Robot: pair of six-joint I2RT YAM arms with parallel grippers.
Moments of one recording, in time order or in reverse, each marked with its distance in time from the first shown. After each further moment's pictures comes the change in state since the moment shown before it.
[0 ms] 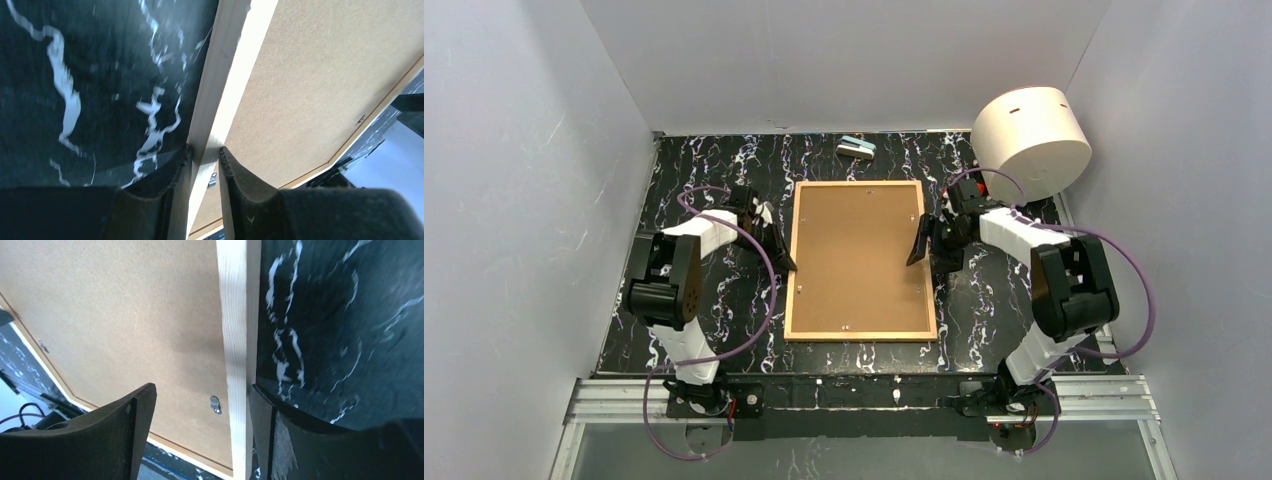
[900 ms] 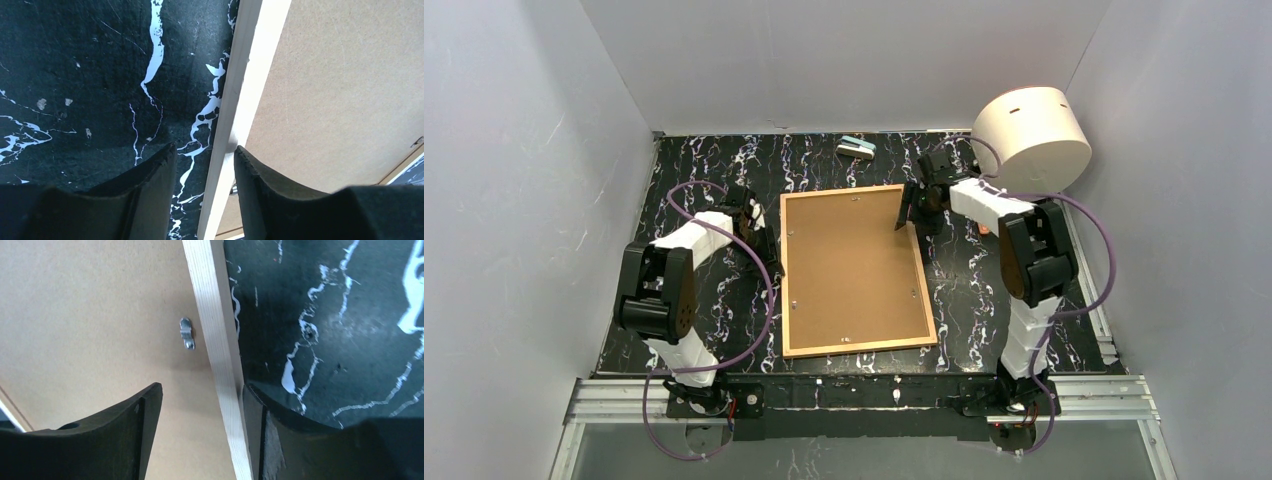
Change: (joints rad) left arm -0.003 -0.117 -0.026 -0.150 -0.204 0.078; right arm 0.075 0.226 0.324 0.022 0.243 0.072
